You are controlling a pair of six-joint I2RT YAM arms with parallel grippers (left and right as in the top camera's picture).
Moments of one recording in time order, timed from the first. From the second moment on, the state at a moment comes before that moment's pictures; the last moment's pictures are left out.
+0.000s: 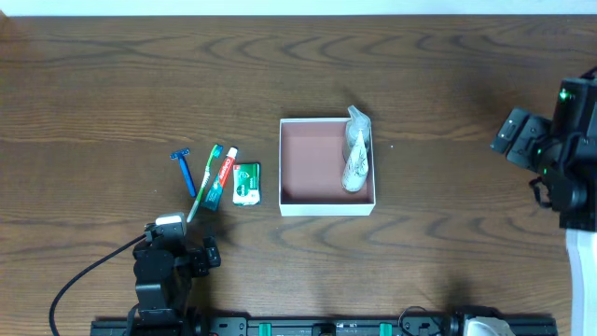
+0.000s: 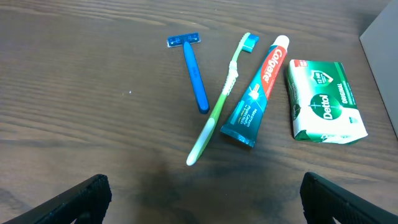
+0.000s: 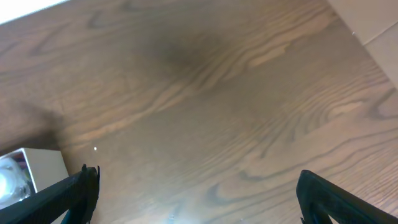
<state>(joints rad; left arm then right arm) 0.02 0.03 0.17 -0.73 -0.06 -0.07 -0.05 1.20 1.49 -1.19 0.29 0.34</state>
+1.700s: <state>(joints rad) 0.16 1.71 1.11 -0.71 -0.06 -0.20 -0.05 1.27 1.48 -1.19 0.27 0.34</state>
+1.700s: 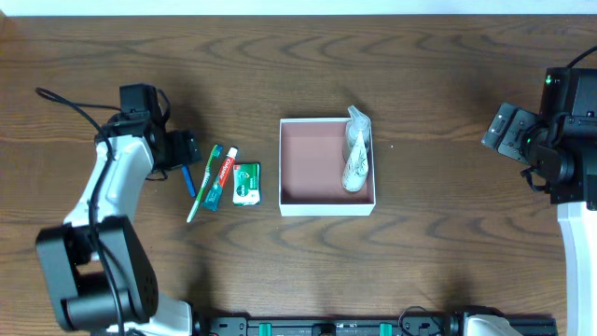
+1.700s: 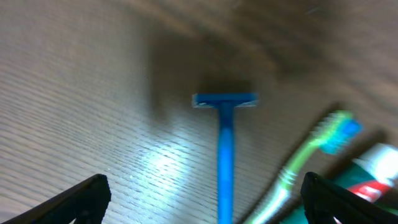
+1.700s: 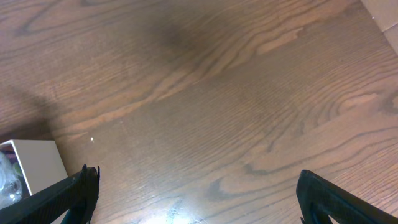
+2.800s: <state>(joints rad) 0.16 1.87 1.12 -0.62 0.05 -0.20 -0.05 1.27 1.48 -1.19 0.27 0.34</state>
